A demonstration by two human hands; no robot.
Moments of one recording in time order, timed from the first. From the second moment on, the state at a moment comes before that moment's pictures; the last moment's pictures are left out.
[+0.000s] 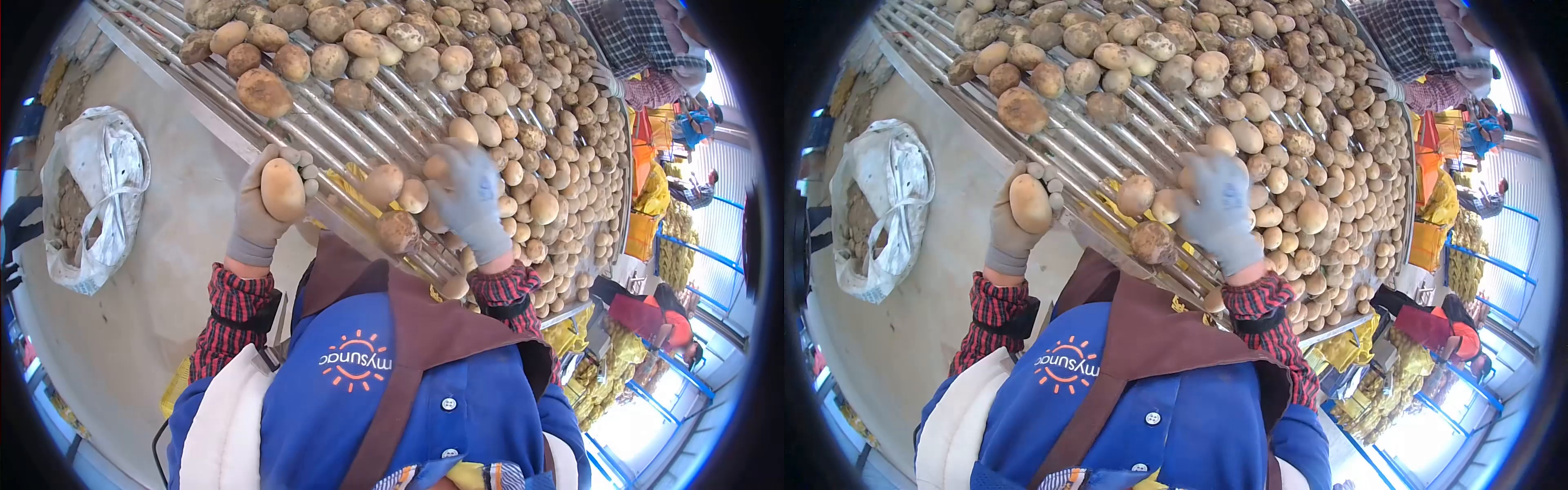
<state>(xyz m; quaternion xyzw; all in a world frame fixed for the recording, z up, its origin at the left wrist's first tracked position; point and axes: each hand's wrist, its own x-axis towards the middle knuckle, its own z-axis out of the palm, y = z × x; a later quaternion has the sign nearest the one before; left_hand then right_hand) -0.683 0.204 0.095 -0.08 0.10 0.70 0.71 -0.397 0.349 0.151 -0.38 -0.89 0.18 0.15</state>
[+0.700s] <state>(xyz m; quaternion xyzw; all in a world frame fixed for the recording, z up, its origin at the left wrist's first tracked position) -0.614 0.266 0.158 0.26 0.37 0.52 0.73 -0.419 0.353 0.190 -0.50 -0.44 0.73 0.13</state>
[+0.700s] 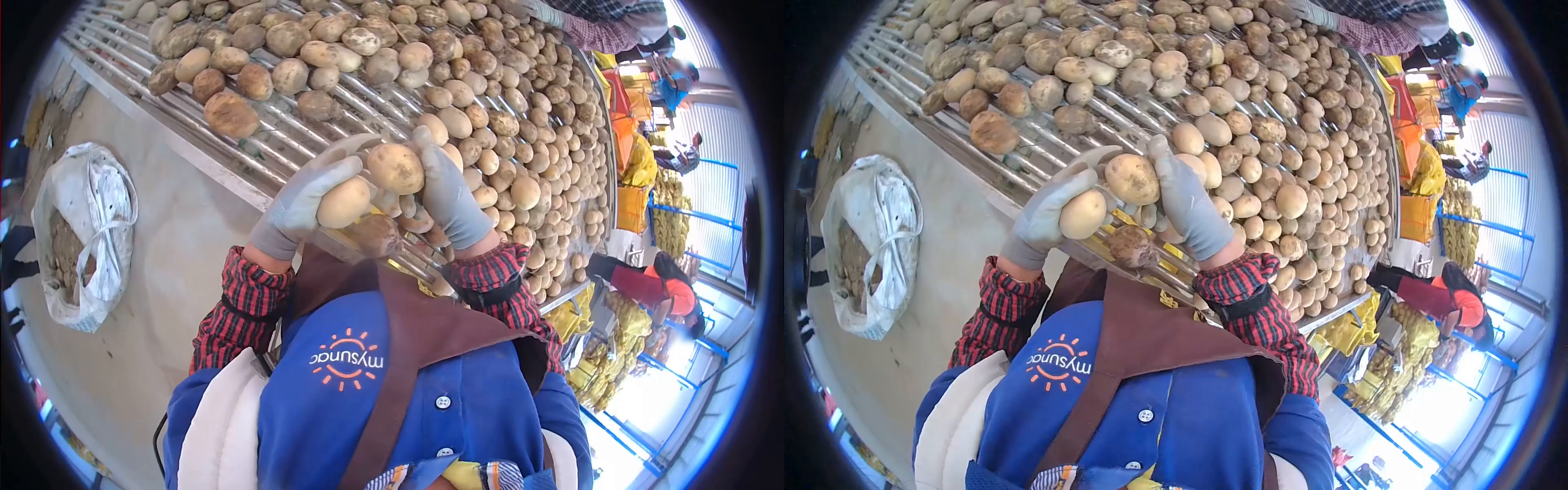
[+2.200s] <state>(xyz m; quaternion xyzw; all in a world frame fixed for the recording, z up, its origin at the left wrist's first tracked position) -0.677 0.265 0.104 -0.07 0.14 0.66 0.74 -0.421 0.515 0.101 -0.40 -0.91 0.04 0.12</state>
